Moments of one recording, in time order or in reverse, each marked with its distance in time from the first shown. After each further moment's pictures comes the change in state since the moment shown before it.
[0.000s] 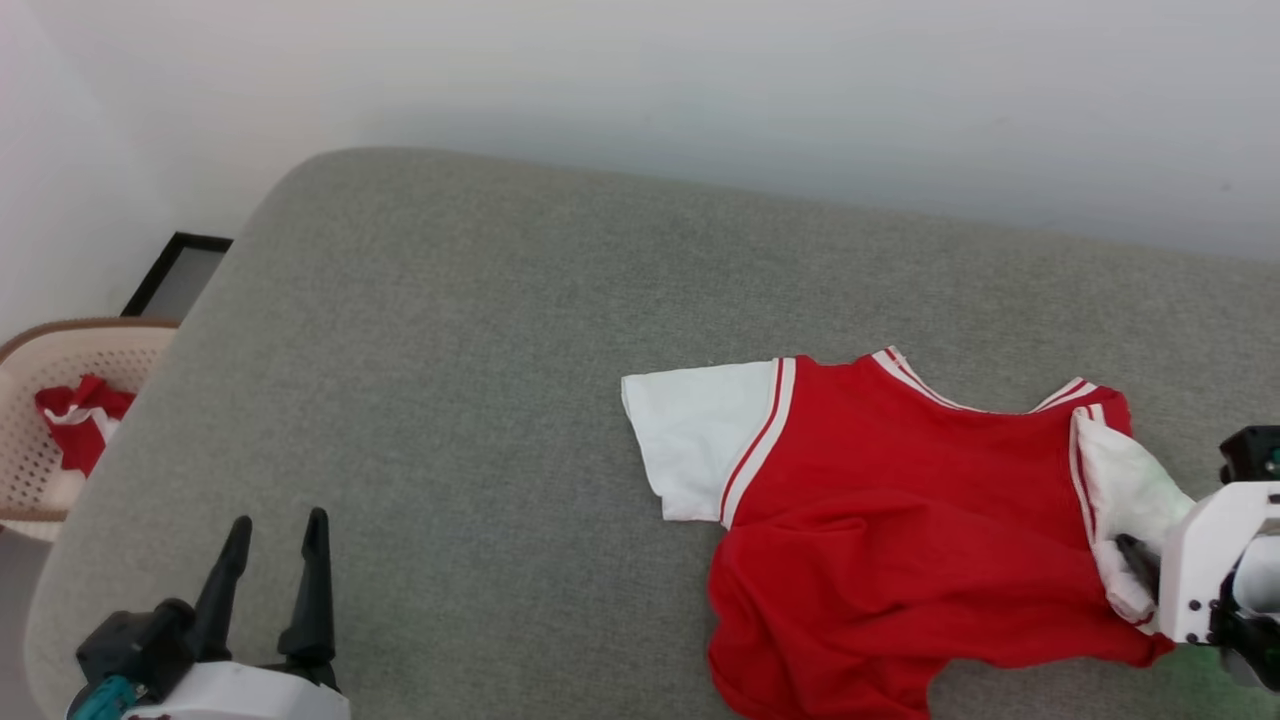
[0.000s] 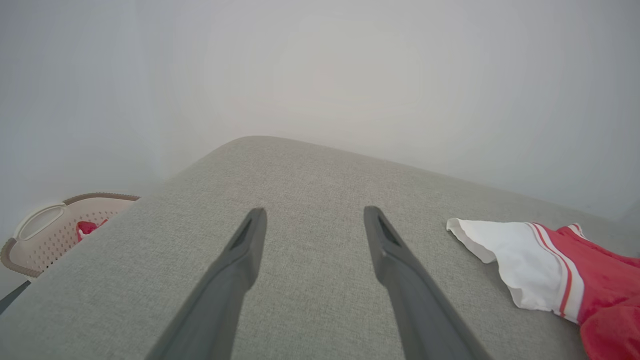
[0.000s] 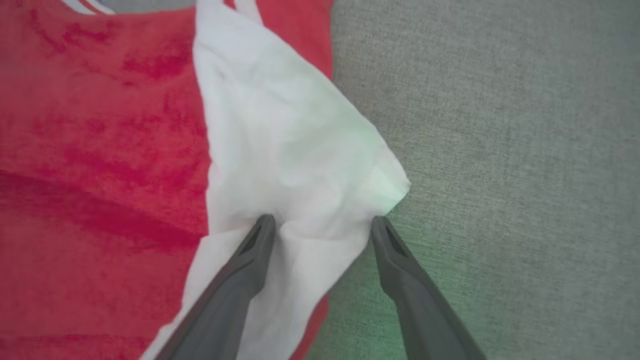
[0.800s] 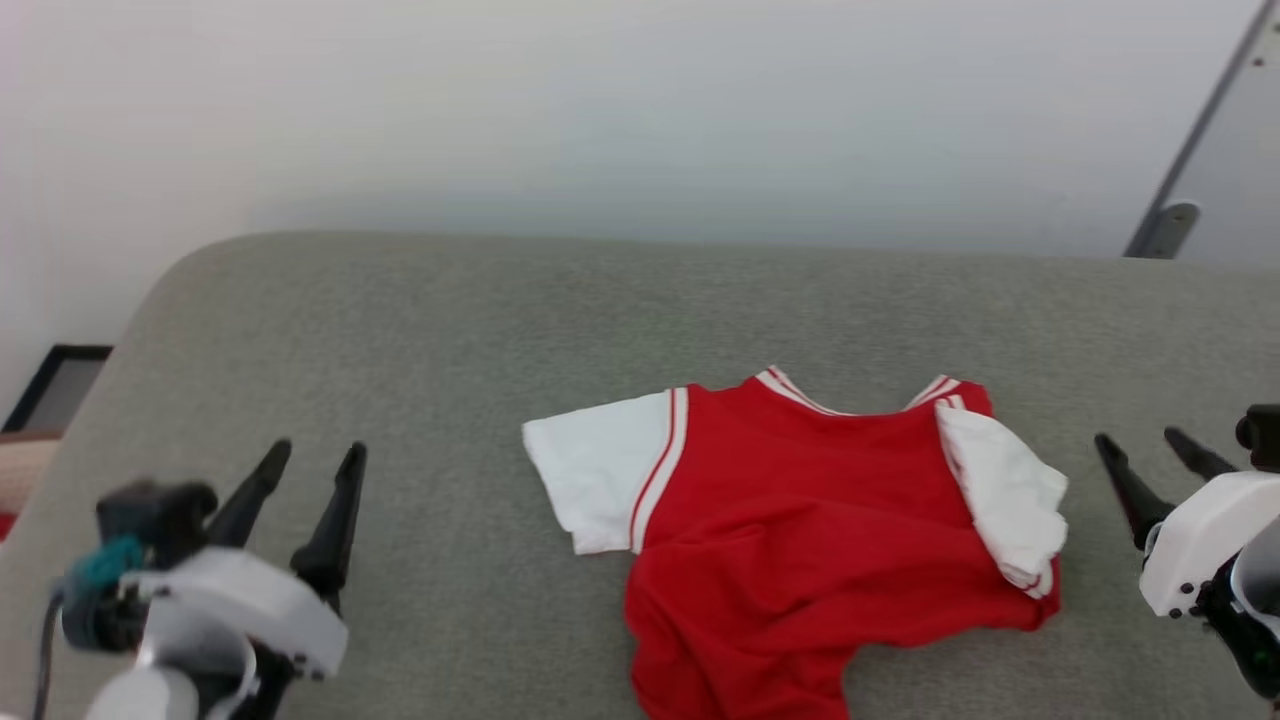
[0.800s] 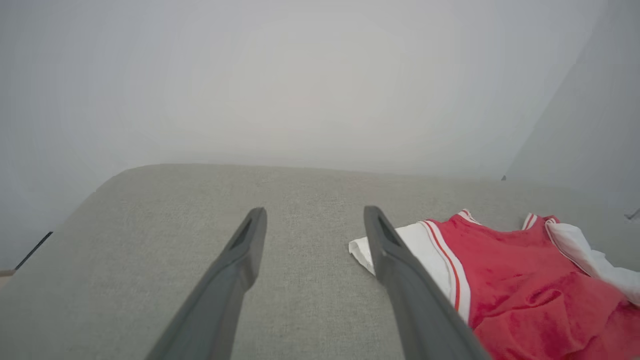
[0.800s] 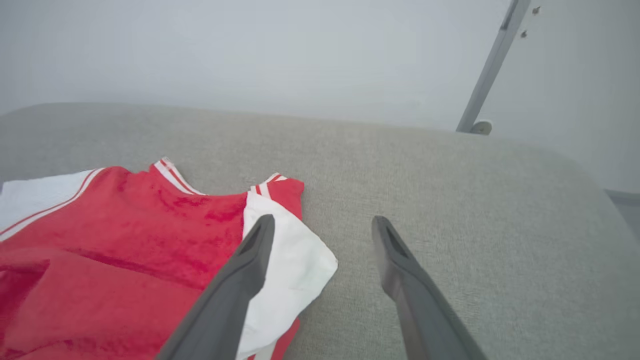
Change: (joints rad) left arm -0.098 0.112 -0.072 -0.103 -0.082 -0.019 0.291; right arm 0.099 0.010 -0.040 -0.270 0.017 0.000 -0.258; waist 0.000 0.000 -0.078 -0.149
